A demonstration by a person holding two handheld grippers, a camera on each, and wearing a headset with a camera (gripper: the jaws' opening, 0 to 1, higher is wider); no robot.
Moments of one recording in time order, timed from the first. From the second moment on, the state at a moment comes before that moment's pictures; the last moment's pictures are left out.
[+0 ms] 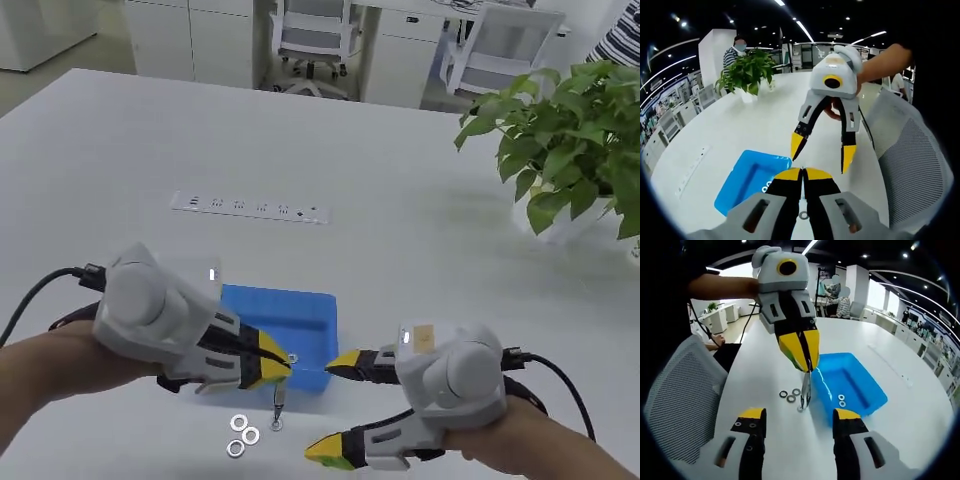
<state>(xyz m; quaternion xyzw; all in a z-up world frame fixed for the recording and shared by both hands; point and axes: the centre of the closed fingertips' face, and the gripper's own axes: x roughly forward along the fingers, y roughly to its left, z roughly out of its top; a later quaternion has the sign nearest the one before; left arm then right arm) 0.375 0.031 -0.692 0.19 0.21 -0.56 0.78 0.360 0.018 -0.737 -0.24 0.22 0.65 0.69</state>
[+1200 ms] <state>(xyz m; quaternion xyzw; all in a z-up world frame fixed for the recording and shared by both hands) 0.371 0.033 -0.694 0.18 0.22 -0.58 0.76 0.368 0.061 -0.769 -0.32 0.19 0.71 0.60</state>
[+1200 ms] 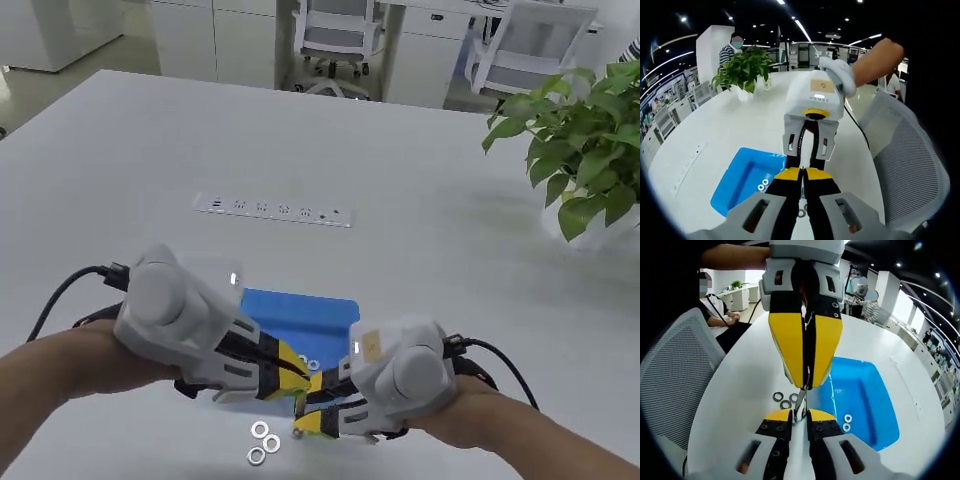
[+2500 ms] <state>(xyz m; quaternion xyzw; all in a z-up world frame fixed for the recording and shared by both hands) 0.367 0.042 -0.679 0.15 0.21 -0.56 0.79 0.364 0.056 -0.749 -0.30 0.21 0.70 0.62</state>
